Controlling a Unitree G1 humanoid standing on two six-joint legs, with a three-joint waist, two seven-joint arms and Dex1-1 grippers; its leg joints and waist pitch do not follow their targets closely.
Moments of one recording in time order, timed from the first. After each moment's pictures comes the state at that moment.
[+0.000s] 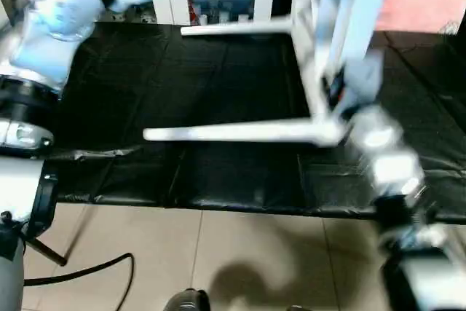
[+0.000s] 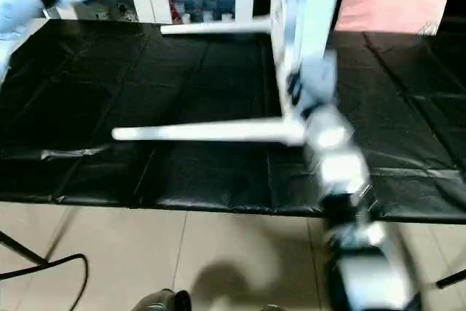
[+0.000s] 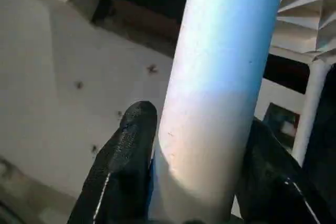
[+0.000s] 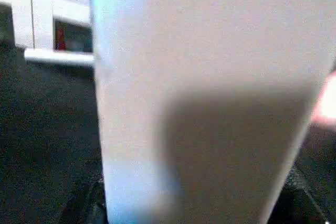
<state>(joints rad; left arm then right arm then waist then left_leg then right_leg) -1.15 0.65 -0.10 0.70 0.29 -0.36 -0.41 -0.74 -0.31 -0.04 0.44 0.02 0.17 0.06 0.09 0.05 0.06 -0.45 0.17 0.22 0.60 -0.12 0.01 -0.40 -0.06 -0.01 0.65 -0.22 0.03</state>
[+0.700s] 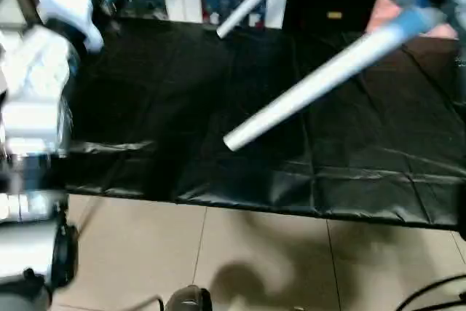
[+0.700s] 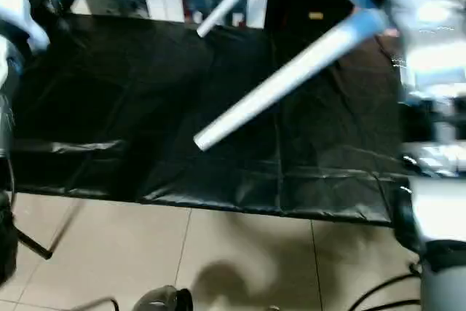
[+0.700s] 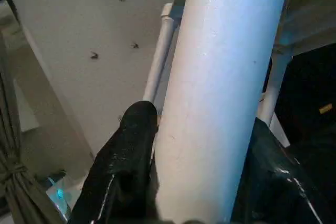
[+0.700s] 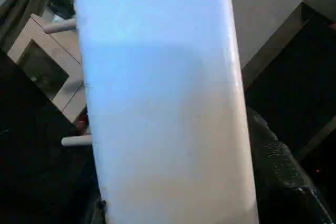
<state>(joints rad) -0.78 0.51 0.16 0.28 -0.03 0.01 -0.38 -1.06 -0.62 -0.02 0.43 0.03 0.16 0.54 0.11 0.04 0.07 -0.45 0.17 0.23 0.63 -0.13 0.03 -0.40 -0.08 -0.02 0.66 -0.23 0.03</state>
